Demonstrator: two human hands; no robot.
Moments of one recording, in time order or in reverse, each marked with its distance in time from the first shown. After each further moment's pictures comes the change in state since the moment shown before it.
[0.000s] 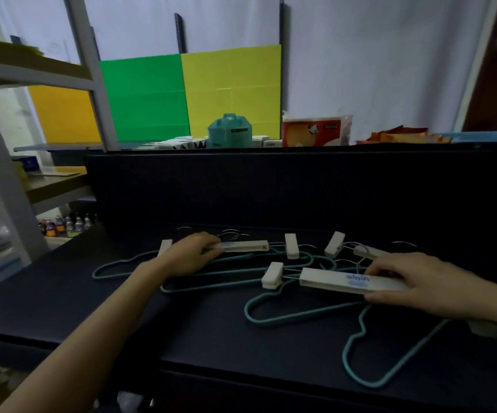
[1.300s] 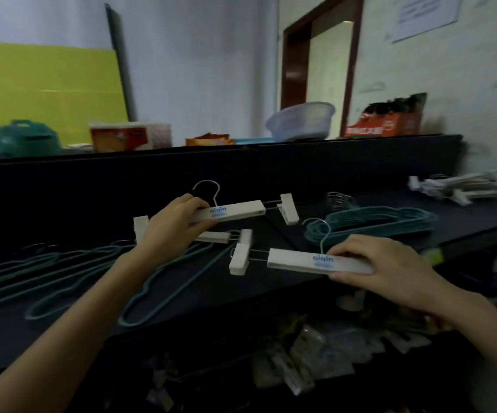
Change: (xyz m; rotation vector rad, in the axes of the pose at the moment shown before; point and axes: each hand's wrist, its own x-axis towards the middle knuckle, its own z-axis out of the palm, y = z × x) left_hand -0.018 0.302 0.043 -0.143 0.379 0.554; right_hand -0.275 0.083 -0.012 -0.051 0.393 0.354
